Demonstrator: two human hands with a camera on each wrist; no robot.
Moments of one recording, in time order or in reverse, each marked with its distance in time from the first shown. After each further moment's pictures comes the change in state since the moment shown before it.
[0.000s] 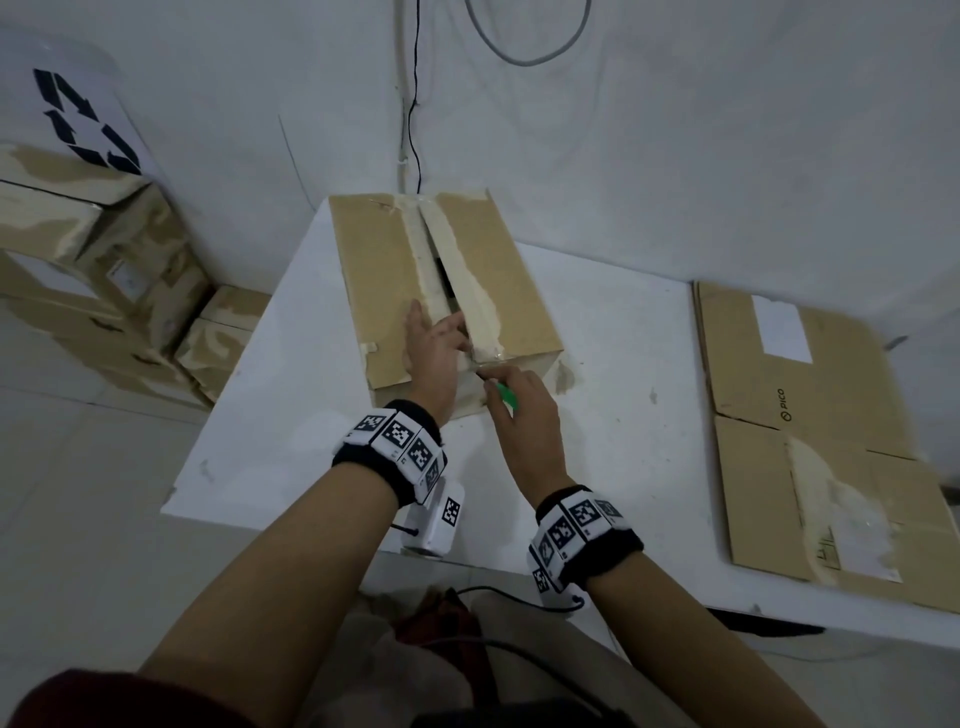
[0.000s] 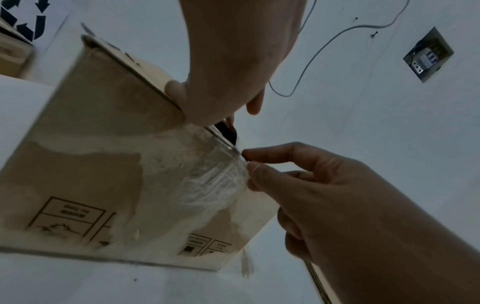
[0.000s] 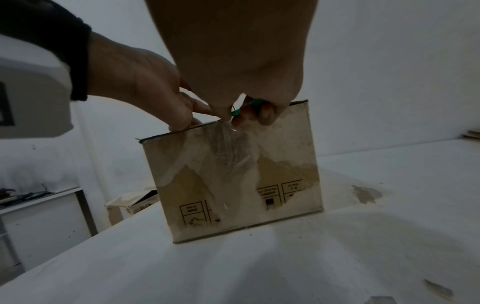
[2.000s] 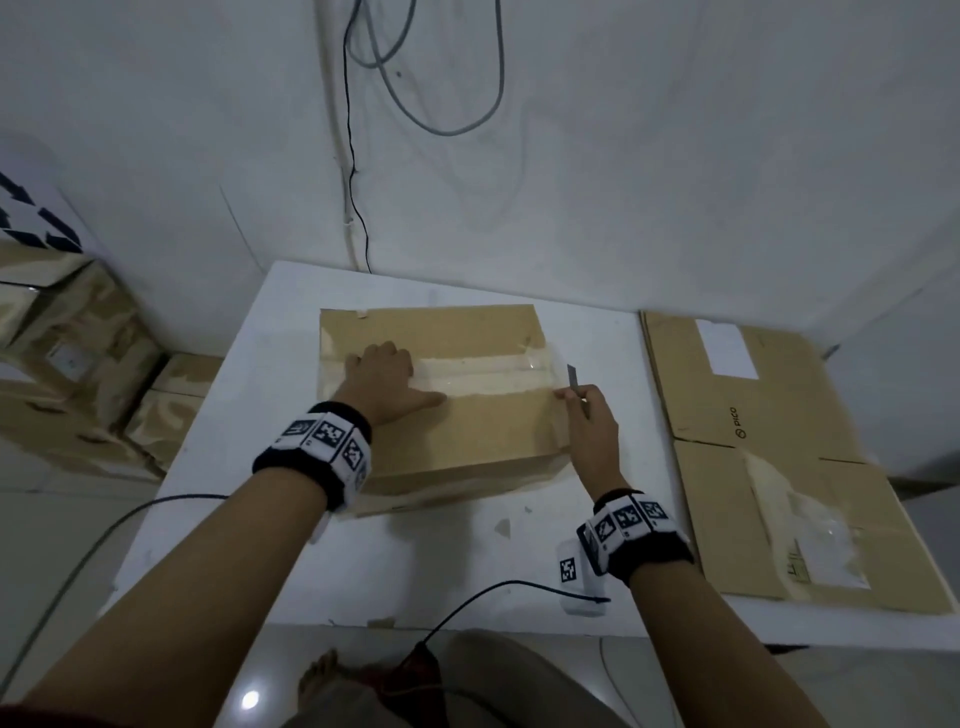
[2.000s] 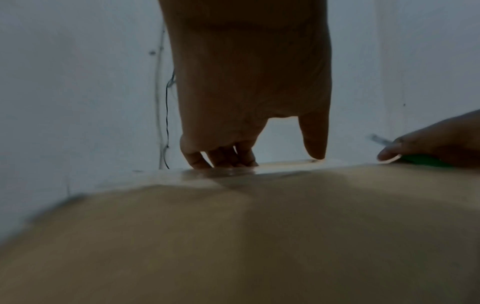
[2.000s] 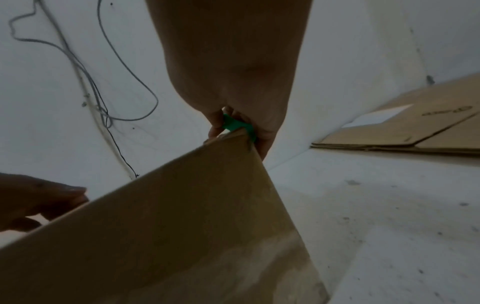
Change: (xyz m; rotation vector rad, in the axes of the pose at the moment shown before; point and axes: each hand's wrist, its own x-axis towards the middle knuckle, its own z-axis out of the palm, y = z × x) left_hand 0.049 0.040 -0.003 1.757 -0.320 0.408; right_hand 0.047 0.069 -0.094 0.170 0.244 0.341
